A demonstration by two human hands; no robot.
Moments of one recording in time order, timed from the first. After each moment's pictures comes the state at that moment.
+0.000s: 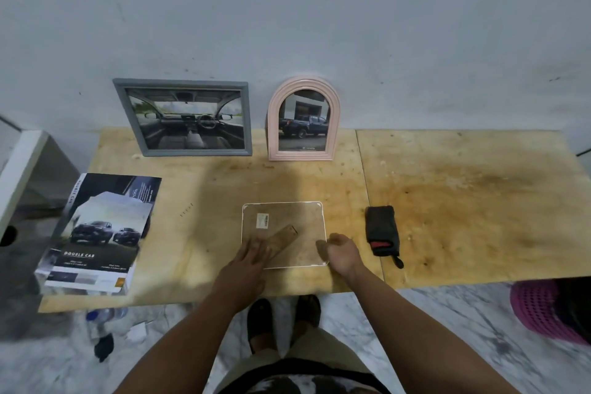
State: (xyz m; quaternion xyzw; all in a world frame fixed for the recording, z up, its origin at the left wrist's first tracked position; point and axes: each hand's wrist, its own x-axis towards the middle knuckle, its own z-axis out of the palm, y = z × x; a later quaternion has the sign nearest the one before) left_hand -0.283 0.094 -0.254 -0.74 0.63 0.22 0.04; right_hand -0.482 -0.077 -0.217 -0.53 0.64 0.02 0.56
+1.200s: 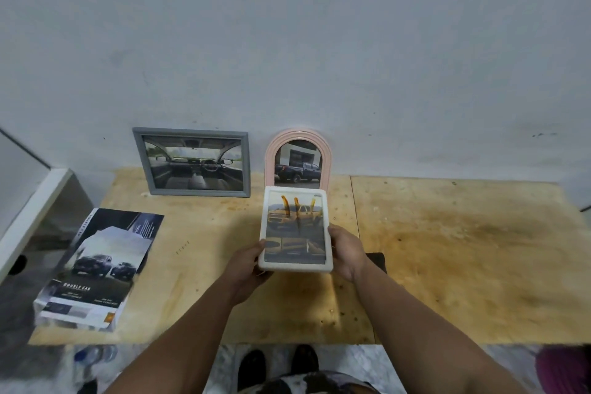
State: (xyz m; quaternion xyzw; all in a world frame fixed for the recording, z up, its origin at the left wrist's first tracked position) left_hand -0.292 -0.011 -0.175 -0.57 -0.10 0.57 -0.58; right_hand -0.465 -0.165 -0.155 -0.33 0.52 -0.15 0.78
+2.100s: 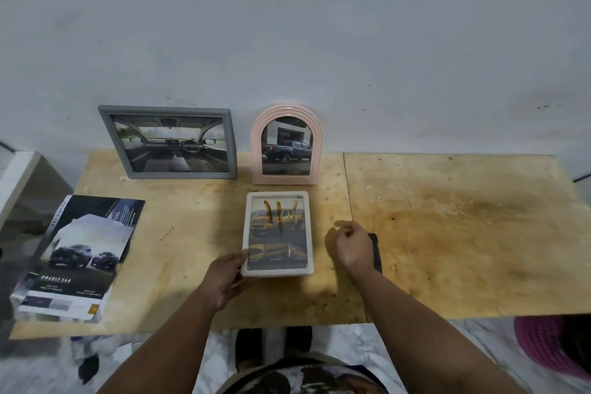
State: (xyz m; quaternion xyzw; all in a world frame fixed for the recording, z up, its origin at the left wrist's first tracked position) left_hand -0.289 0.018 -0.226 -0.66 -0.14 0.55 -0.49; right_hand -0.505 -0.174 -0.198 -0.59 0.67 -0.10 0.44
